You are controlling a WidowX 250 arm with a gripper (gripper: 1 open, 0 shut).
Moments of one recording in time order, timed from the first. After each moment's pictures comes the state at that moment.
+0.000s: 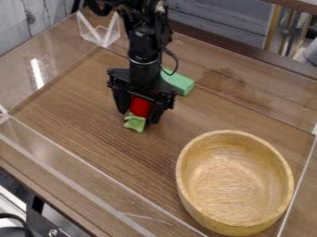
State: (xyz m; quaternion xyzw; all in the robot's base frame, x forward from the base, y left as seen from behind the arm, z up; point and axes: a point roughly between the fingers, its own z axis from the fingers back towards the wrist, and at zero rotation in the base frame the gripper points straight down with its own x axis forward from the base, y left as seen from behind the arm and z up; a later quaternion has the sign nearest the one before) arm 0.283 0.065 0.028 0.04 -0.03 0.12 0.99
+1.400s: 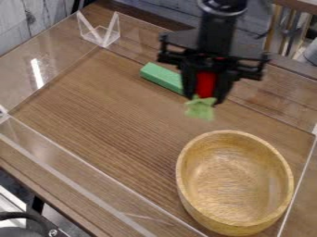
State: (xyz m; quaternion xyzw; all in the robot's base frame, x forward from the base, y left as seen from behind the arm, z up) arm 0.248 -0.077 0.143 0.02 -0.06 0.13 0.99
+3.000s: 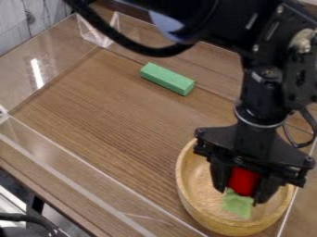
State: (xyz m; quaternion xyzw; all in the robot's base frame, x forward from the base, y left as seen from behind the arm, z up) arm 0.204 -0.131 0.083 -0.04 -0.02 0.08 1.00
